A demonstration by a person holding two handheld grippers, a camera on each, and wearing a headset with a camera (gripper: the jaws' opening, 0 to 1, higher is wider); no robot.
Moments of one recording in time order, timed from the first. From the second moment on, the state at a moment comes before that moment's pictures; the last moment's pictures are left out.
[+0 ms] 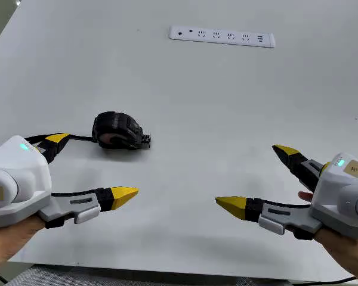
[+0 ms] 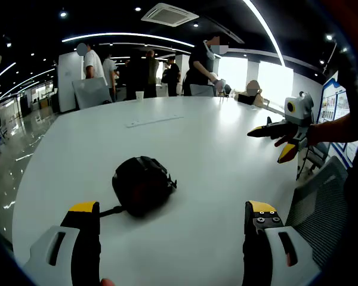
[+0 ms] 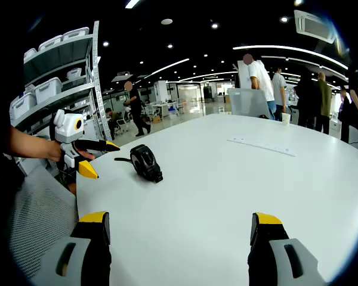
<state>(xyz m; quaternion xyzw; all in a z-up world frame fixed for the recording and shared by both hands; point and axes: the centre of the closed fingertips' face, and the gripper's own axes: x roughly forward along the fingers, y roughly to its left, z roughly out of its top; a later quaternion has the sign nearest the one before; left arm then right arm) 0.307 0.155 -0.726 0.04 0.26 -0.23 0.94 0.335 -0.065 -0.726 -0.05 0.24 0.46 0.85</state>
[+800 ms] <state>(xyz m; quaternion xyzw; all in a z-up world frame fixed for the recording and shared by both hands) 0.307 0.151 -0.727 0.04 0.26 -0.24 0.93 0.333 -0.067 -0.729 -0.05 0.24 0.47 0.85</state>
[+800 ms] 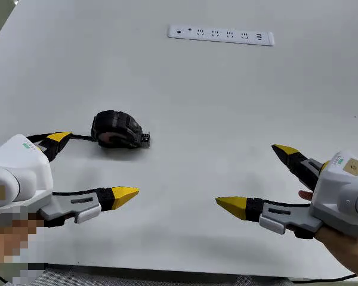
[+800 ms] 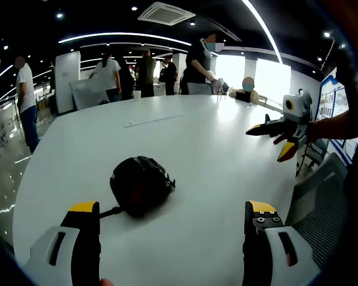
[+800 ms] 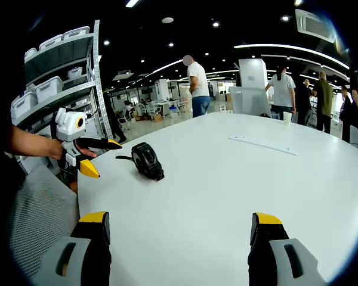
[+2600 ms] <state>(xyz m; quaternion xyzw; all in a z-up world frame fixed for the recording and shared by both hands) 0.334 0.161 -0.740 0.06 0.29 -0.28 0.91 0.346 -0.044 -0.737 -0.10 0.25 0.52 0.81</state>
